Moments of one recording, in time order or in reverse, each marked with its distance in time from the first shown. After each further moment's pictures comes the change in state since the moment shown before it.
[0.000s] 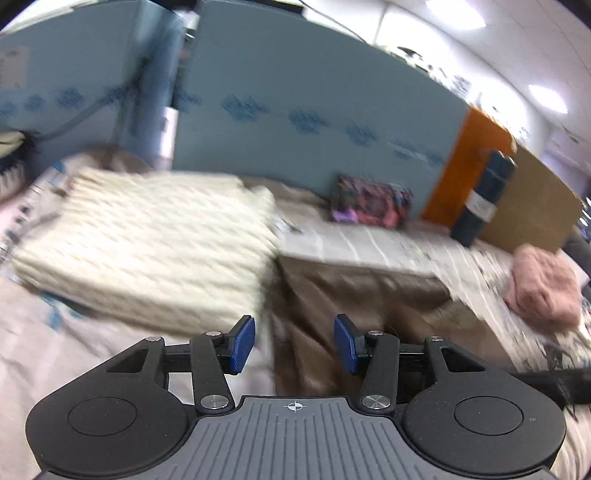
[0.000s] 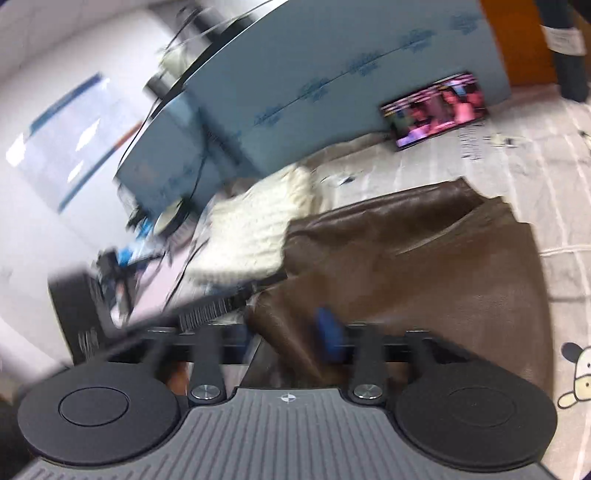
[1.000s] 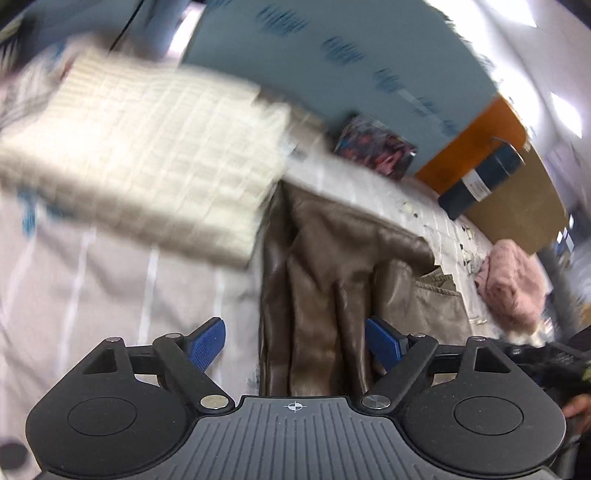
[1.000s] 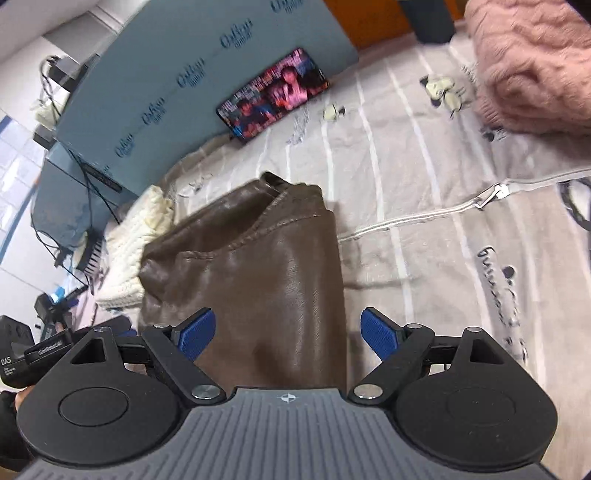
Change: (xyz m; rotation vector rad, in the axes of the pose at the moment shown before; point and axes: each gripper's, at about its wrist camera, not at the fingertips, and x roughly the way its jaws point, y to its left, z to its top) left arm 0.027 0.034 -0.005 -0.284 0.335 -0.171; right arm -0.059 -0.117 0.007 0.265 0.049 -0.233
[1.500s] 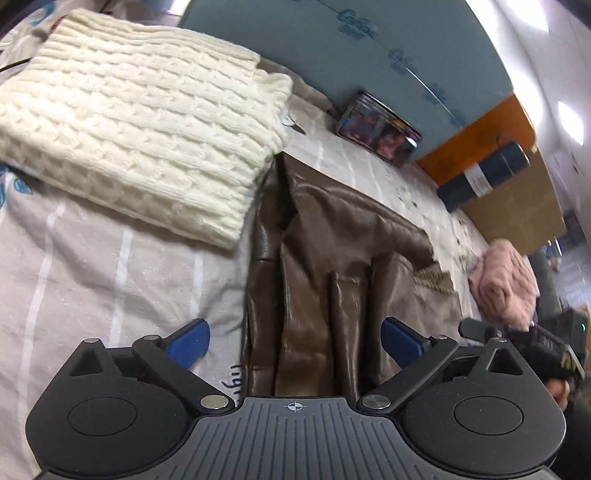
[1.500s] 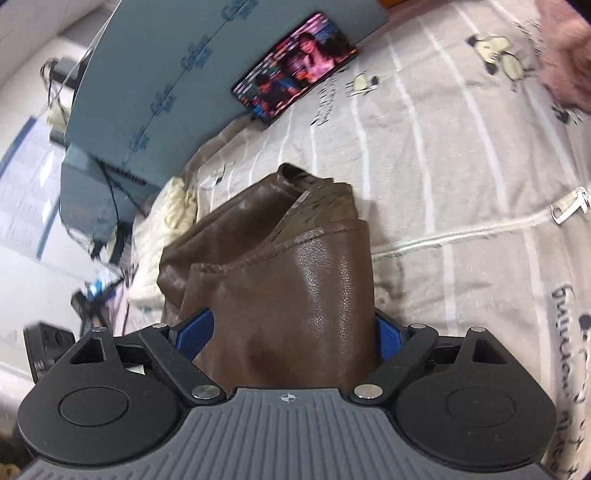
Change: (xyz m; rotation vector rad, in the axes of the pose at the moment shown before) left arm 0.017 0.001 0.004 -0.002 0.073 -0.037; right arm 0.041 -0.009 0.027 0.024 0.098 0.164
